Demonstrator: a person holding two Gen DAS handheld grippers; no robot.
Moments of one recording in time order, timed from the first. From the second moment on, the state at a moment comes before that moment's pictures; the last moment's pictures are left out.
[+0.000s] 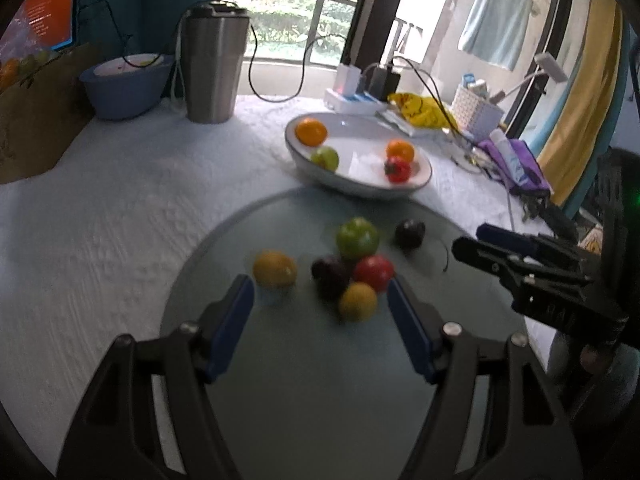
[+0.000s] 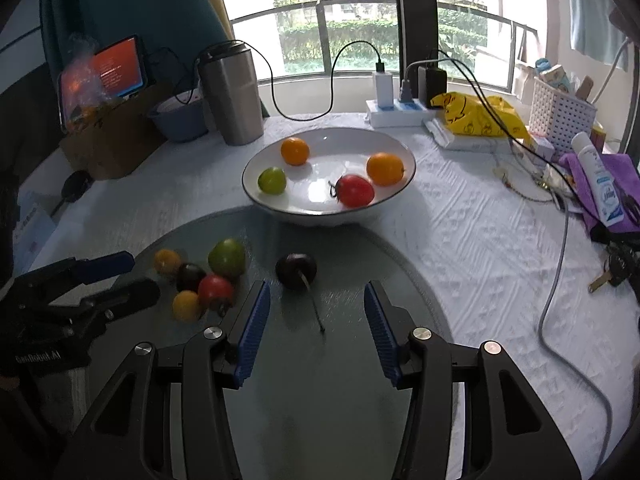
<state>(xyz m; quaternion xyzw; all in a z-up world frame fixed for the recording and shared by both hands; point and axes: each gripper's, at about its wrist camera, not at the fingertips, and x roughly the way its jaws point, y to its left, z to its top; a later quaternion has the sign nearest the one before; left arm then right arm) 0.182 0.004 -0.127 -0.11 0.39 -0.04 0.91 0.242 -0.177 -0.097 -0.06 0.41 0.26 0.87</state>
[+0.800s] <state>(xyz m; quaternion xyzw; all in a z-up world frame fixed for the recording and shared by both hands) 0.195 -0.029 -0.148 -0.05 0.42 -0.04 0.90 0.274 -0.161 -0.121 -0.05 0.43 0.31 0.85</state>
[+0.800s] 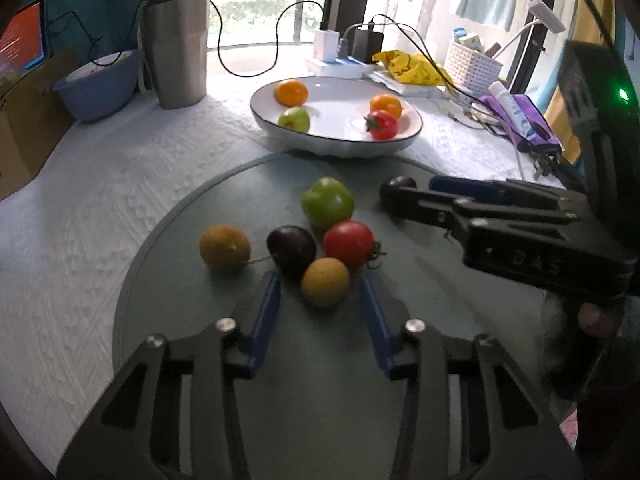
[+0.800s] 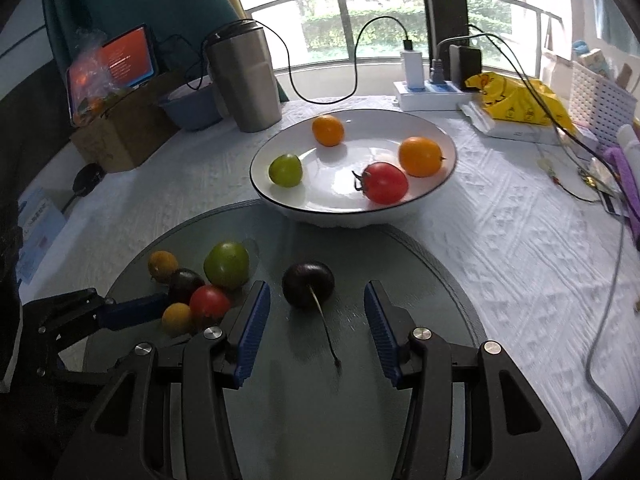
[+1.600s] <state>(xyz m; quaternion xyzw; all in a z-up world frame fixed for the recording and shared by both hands) 0.182 -0.027 -0.132 -0.06 0.40 -0.05 0.91 0.274 -0.155 -0.118 -0.05 0.45 0.31 0.84</state>
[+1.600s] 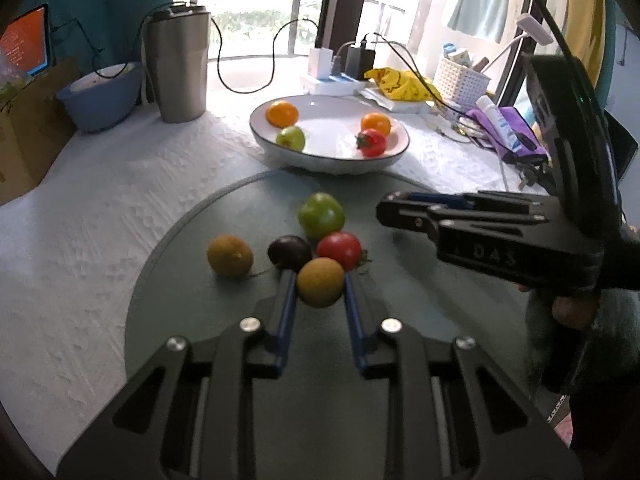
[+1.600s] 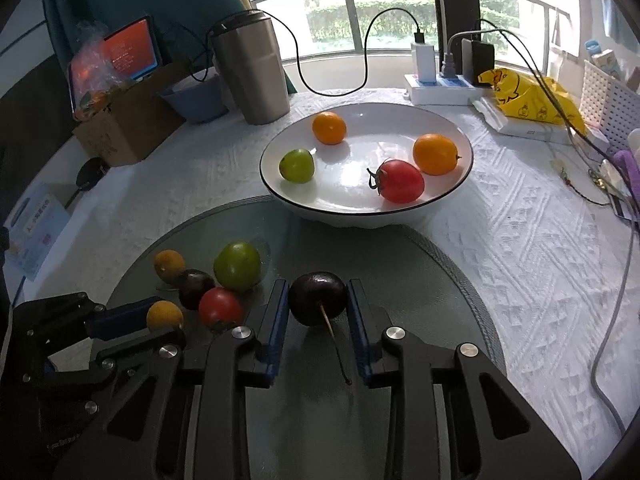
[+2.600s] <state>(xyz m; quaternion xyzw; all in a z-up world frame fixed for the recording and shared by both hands) 0.233 -0.036 -0.083 -0.02 0.35 -0.06 0.93 0.306 -0.185 -0.076 -0.03 0.40 0.30 0.87</state>
